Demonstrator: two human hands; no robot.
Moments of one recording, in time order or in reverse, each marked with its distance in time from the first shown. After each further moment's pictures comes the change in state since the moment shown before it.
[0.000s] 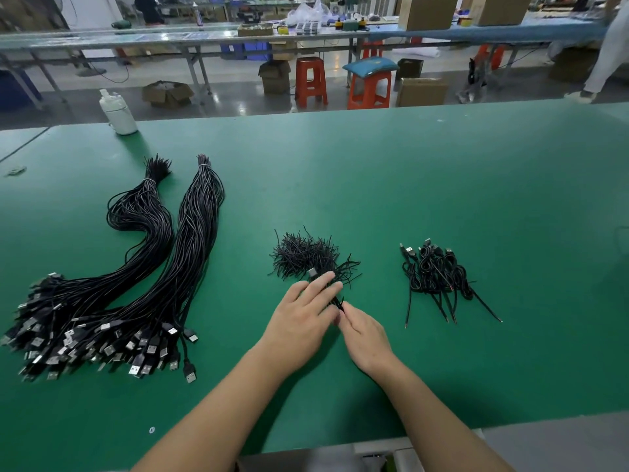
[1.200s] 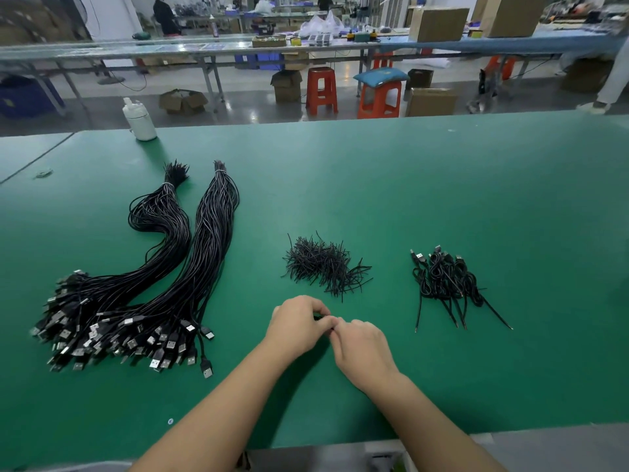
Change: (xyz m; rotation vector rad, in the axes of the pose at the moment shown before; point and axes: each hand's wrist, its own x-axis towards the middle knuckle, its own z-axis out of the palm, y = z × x) left_hand 0.004 -0.010 -0.019 -0.539 -0.483 -0.905; right_hand -0.023 -0.031 0.007 -0.522 0.209 -0.327
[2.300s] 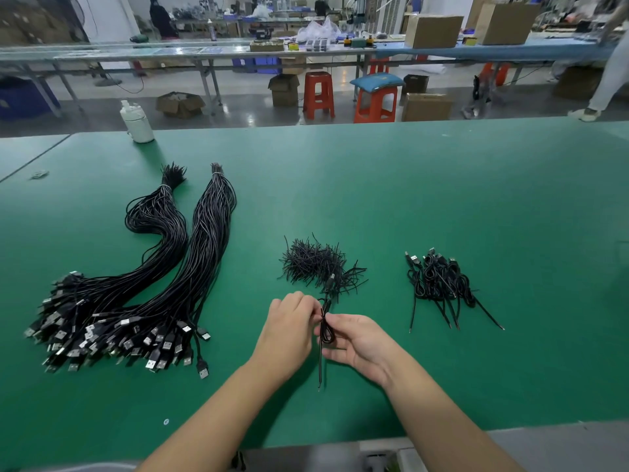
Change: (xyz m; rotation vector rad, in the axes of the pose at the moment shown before) left_hand -0.026 -0.014 0.005 0.213 0.363 0.446; right_hand 0.017 0.006 -0.025 1.763 -0.527 0.747
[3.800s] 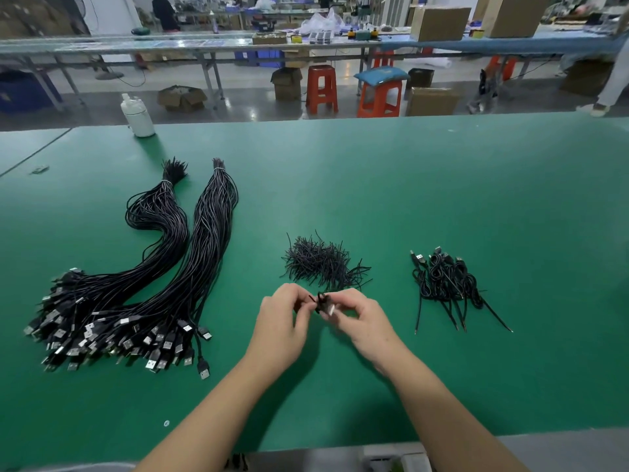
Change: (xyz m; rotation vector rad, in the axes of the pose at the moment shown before) left_hand 0.005 0.001 -0.020 -0.353 0.094 -0.256; right_hand -0.015 -0.023 0.020 -0.589 0.160 -0.495
